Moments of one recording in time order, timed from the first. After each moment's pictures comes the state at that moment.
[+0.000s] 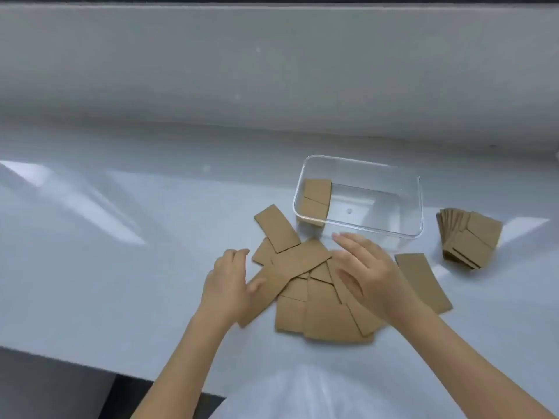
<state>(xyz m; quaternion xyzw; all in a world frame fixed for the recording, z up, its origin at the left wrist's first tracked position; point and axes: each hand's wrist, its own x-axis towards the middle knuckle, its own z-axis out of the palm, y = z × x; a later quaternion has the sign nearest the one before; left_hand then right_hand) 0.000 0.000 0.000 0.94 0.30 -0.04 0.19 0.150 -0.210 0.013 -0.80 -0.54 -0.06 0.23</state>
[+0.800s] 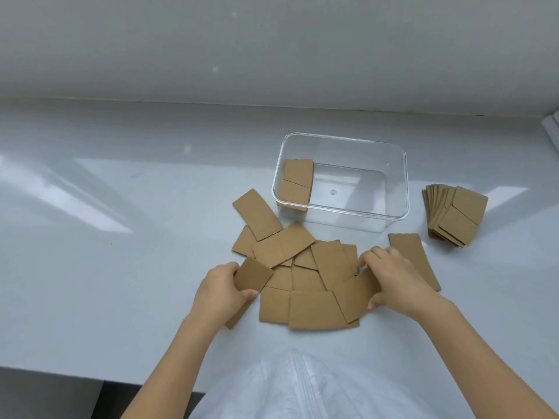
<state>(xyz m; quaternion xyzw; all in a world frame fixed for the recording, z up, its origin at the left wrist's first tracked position) 0.011 -0.008 -0.024 0.87 0.37 -0.14 0.30 0.177 -0.264 -0.016 -0.90 -0.34 0.26 0.03</state>
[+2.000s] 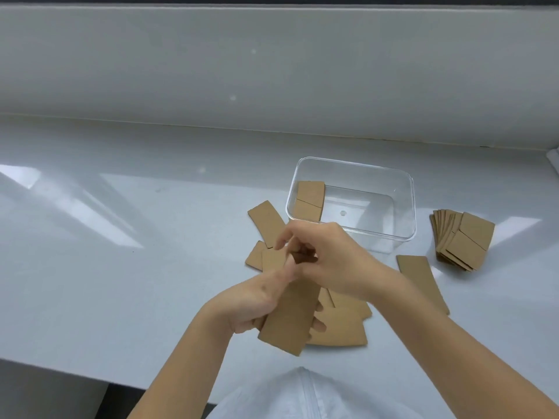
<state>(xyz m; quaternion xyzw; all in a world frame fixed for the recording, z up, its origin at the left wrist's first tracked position) 0.024 -0.036 0.066 0.58 0.16 -0.27 0.75 0.137 -0.157 0.106 -0.74 -0.47 0.28 0.39</state>
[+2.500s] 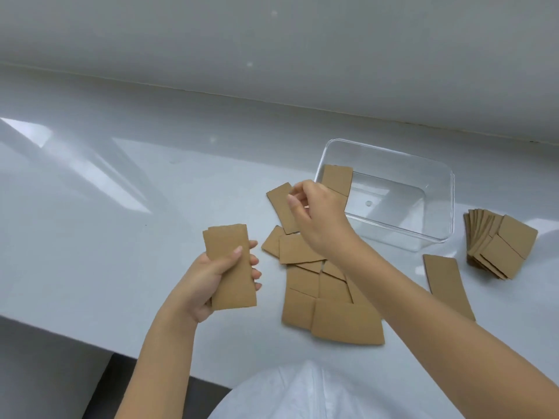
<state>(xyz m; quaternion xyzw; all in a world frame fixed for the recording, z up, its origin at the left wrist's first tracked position) -0.016 0.025 0.042 0.45 0.39 0.01 0.80 0.152 -0.075 0.057 -0.84 -0.33 0.18 0.39</state>
